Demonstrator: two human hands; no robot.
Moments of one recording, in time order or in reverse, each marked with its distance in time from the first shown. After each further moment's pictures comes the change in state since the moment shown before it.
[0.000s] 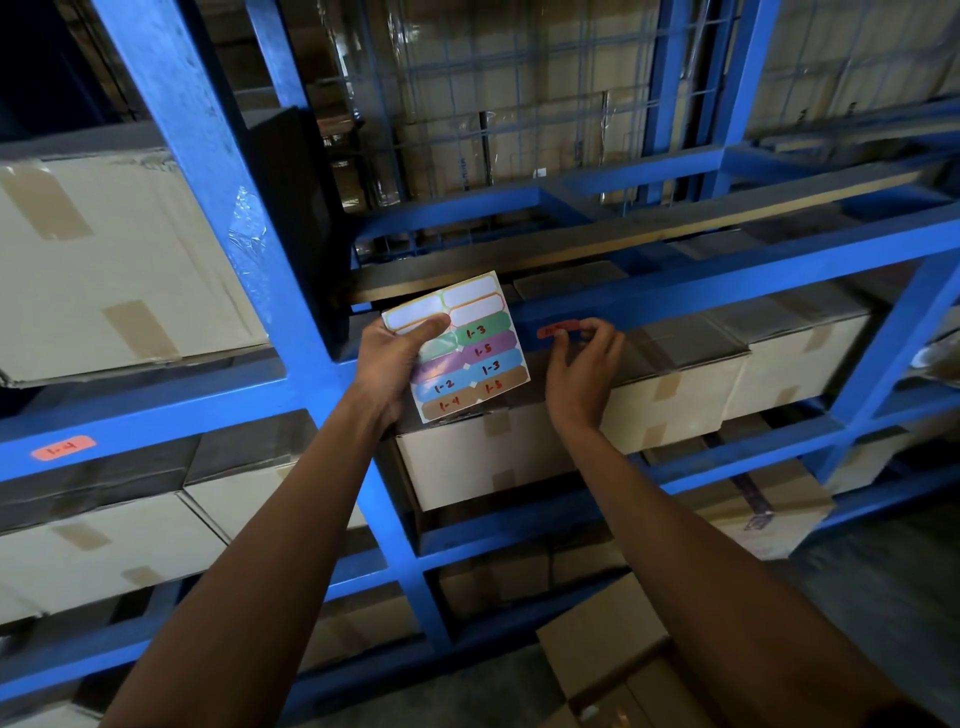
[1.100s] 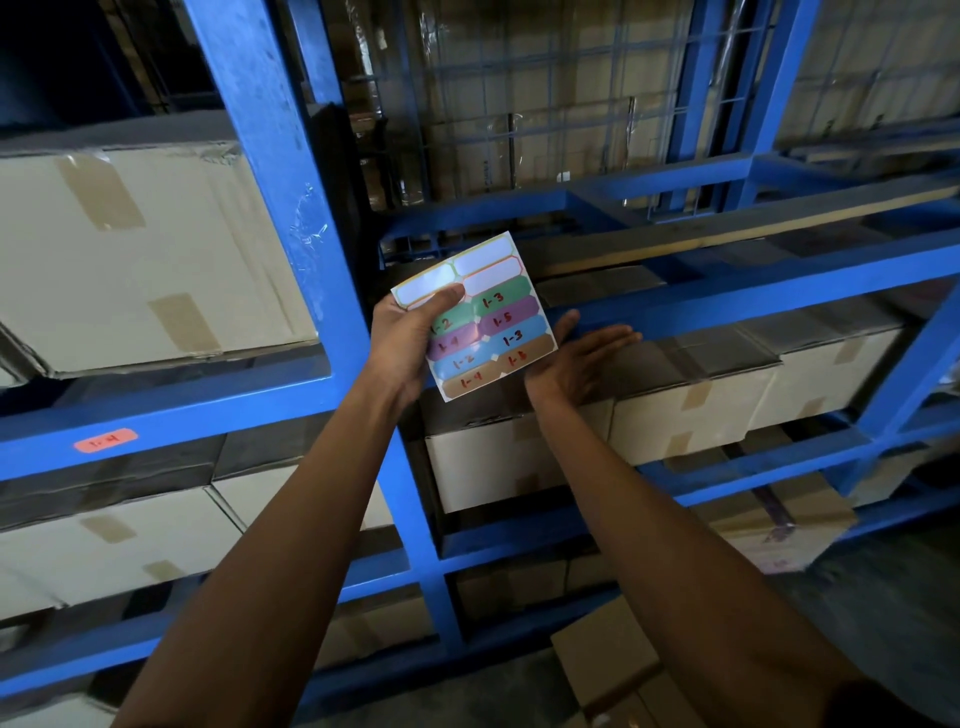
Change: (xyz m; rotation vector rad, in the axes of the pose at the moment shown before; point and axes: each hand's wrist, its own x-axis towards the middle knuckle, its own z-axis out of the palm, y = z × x) left_hand 0.010 0.033 -0.022 -0.116 0.002 0.139; right_hand -0.016 -0.054 0.063 -0.047 -0.096 0.408
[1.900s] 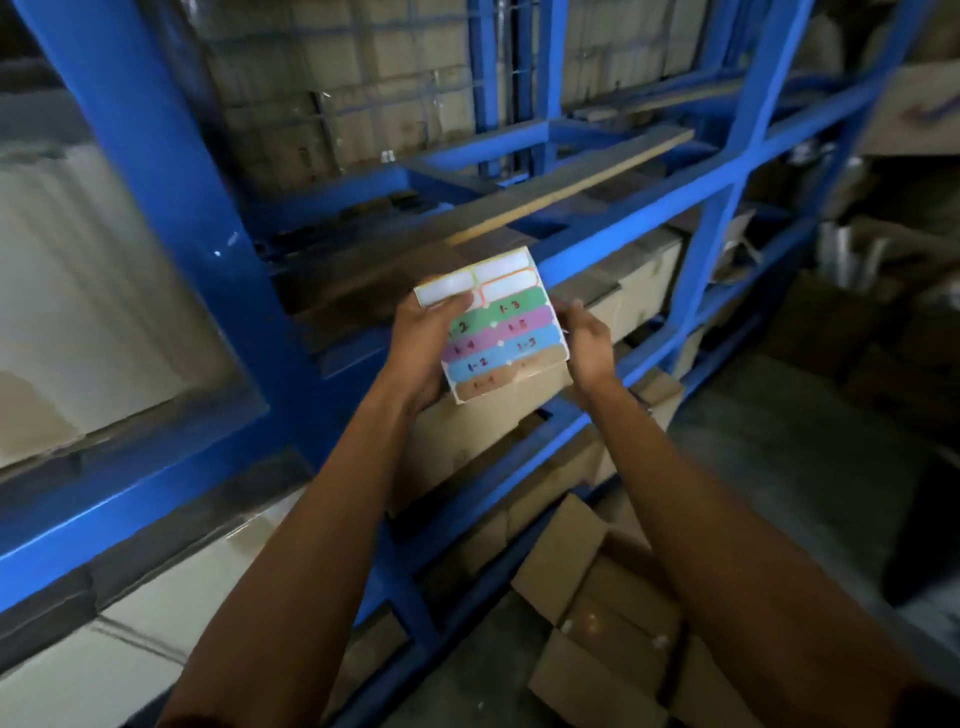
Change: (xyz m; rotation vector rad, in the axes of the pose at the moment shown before) left_hand 0.002 -0.035 0.034 -0.007 -0.403 -0.271; right_hand -0.022 0.015 -0.096 0.243 0.048 0.100
